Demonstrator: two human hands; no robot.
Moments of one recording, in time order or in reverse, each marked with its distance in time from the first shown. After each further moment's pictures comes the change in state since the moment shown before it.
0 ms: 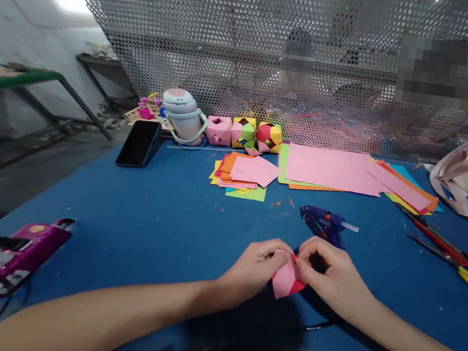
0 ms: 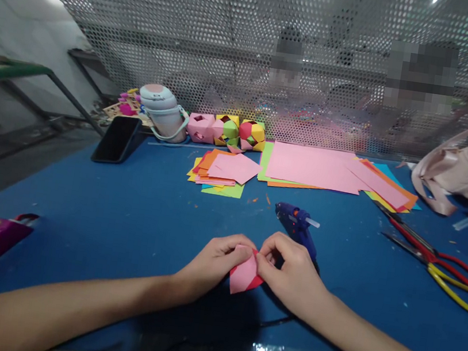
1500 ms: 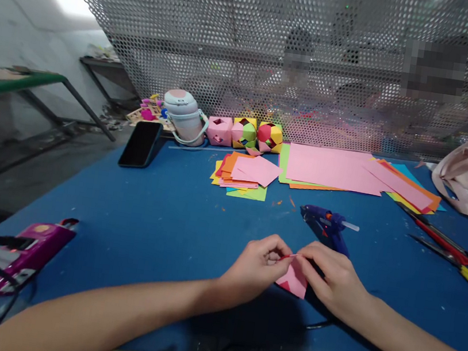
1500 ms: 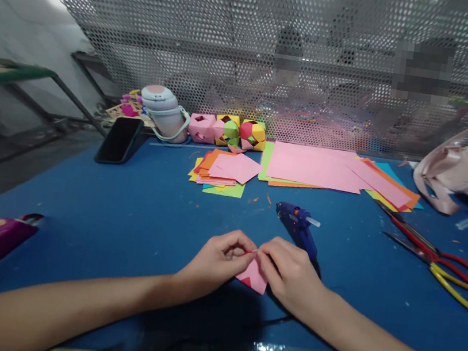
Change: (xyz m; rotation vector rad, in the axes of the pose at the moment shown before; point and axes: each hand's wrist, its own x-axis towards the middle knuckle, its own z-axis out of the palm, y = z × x) left_hand 0.001 -0.012 0.005 -0.074 0.022 0.012; right_hand -0.004 0.017 0.004 -0.223 0.032 -0.369
